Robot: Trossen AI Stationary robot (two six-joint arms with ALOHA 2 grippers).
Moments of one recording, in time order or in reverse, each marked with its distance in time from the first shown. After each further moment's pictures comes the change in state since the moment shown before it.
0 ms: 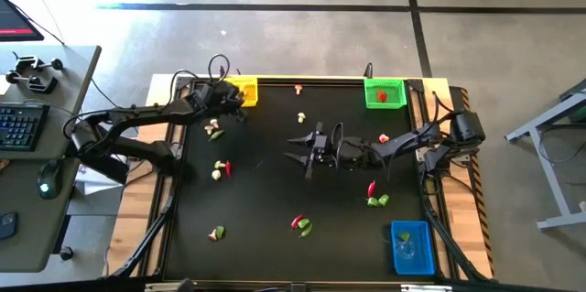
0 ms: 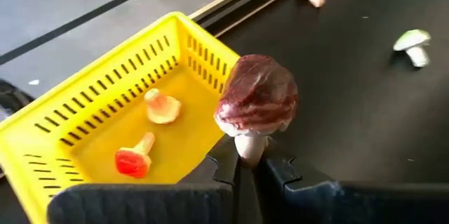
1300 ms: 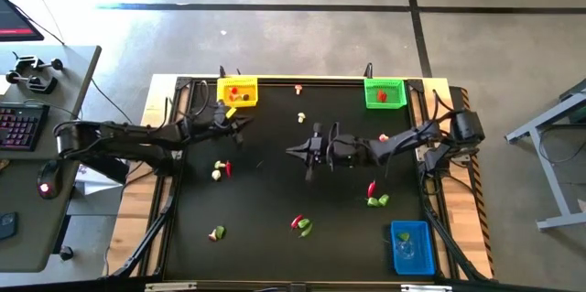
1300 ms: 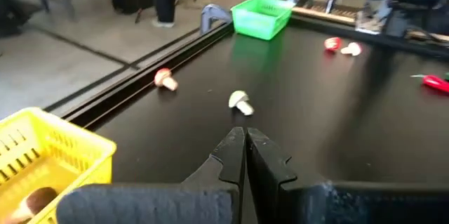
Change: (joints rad) left arm -0.277 -0.203 -0.346 0.583 0.089 0.038; right arm -0.040 0.000 0.000 -0.131 -0.104 -0.052
